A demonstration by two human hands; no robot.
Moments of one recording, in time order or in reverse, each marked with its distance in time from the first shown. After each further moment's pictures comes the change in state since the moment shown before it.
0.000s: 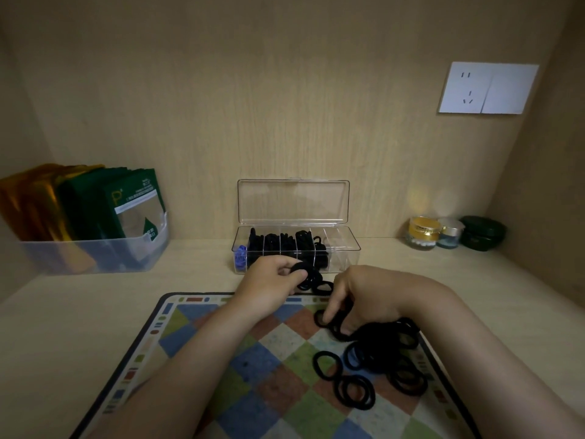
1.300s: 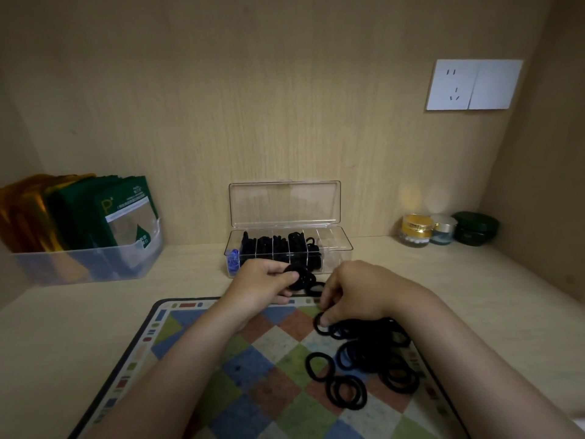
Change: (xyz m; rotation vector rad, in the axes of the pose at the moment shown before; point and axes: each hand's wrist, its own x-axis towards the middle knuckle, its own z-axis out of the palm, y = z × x) left_hand 0.003 -0.002 -0.002 -0.170 -0.045 -0.124; right_hand 0.007 0.005 0.009 -0.021 0.212 0.081
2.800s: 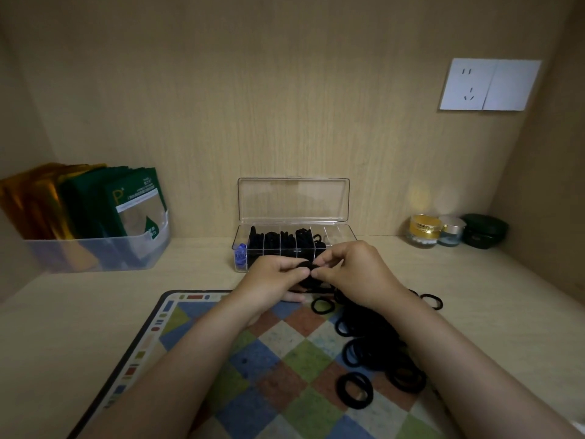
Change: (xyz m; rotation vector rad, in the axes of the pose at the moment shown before) left_hand -0.002 0.000 0.004 -0.149 -0.118 -0.001; right_hand 0.022 -0.002 0.019 0.453 0.463 -0.003
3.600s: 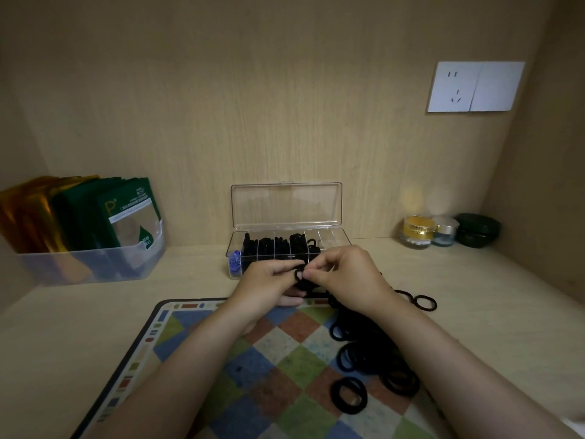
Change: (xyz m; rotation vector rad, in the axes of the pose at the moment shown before) left_hand -0.002 0.005 0.005 -0.067 0.055 -0.013; right_hand -0.002 0.002 0.004 0.122 0.024 -0.013
